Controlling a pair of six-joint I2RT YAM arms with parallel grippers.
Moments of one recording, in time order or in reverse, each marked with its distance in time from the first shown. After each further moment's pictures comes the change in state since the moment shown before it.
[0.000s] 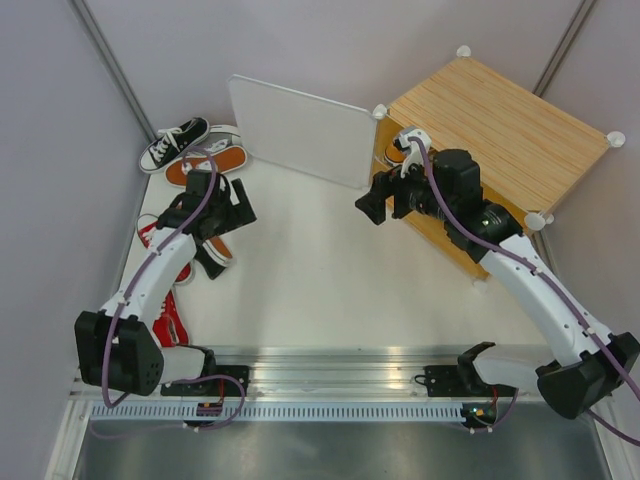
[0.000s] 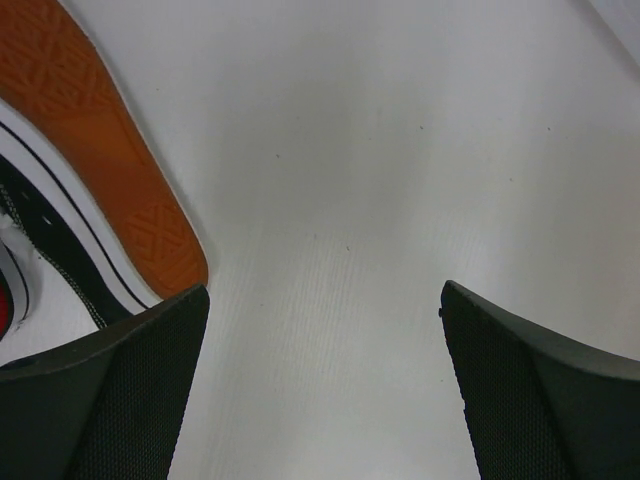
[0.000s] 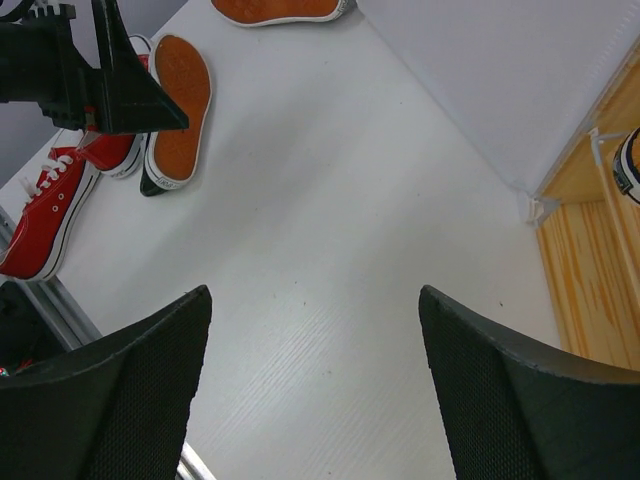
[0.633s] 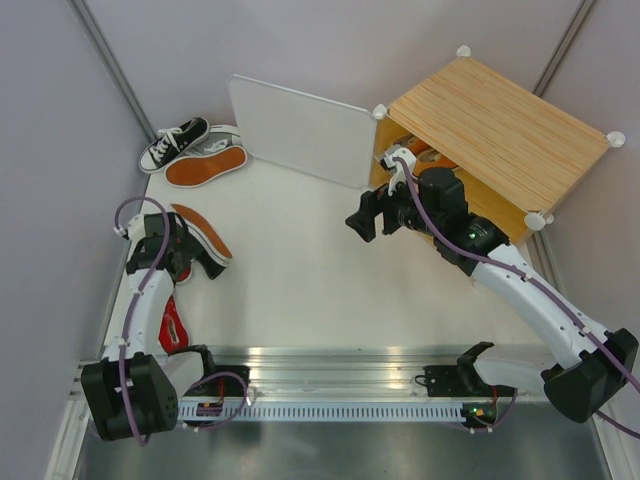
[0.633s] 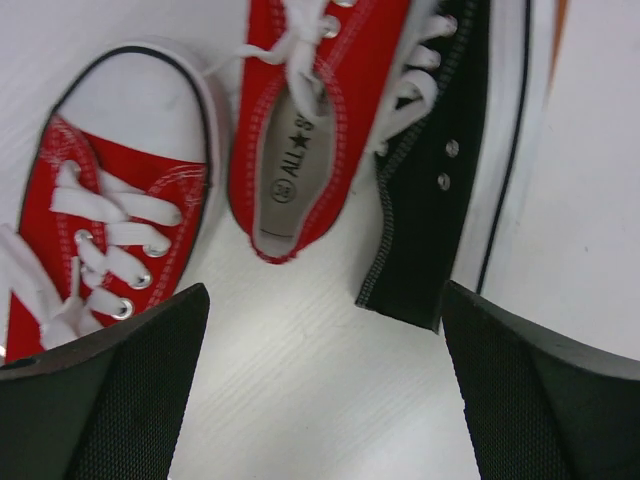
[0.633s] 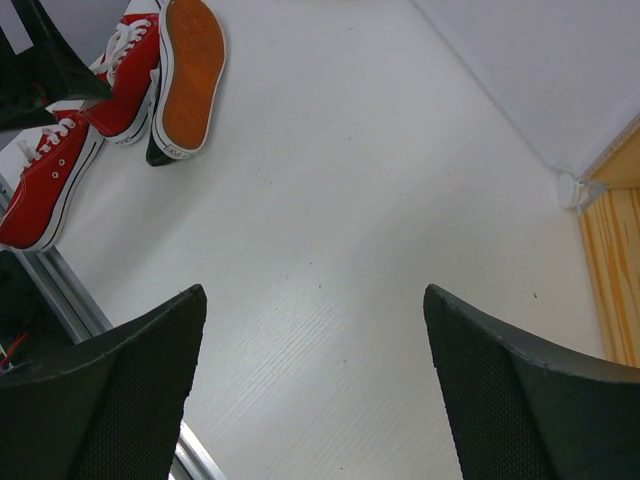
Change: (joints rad) left arm 0.344 -0.230 -0.317 -0.049 -0.246 -0.175; right arm 0.099 -0.048 -0.134 0.101 0.056 0.002
